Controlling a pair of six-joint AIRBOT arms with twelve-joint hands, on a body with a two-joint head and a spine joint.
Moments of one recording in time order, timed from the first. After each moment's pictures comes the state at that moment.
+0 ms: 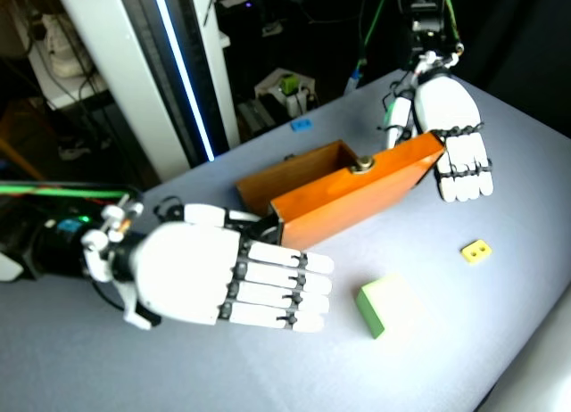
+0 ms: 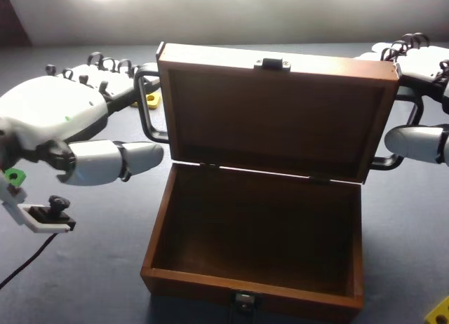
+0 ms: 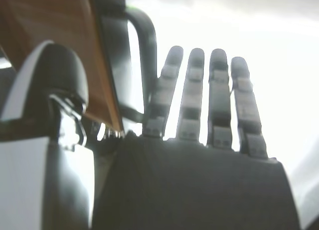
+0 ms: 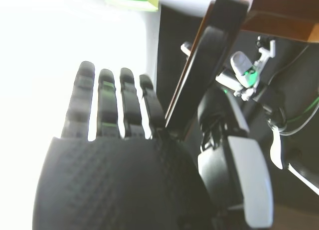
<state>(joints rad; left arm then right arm) 0.88 -0.91 1.06 -0.13 -0.71 0.91 -0.98 -0.93 1.19 -0.16 0.94 -0.46</state>
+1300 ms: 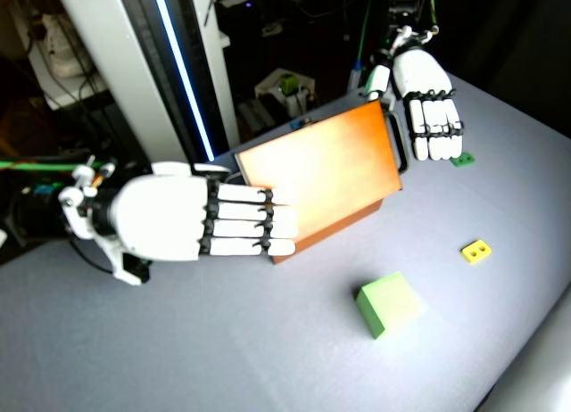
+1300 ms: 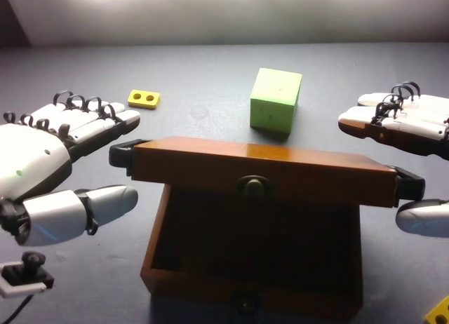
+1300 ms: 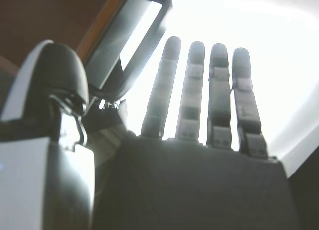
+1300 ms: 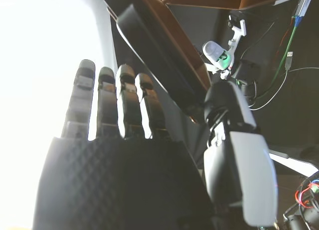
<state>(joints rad) 1.17 -0.81 0.88 -0.20 -1.04 0.85 -1.10 -0.87 1.08 -0.27 1.08 -0.39</state>
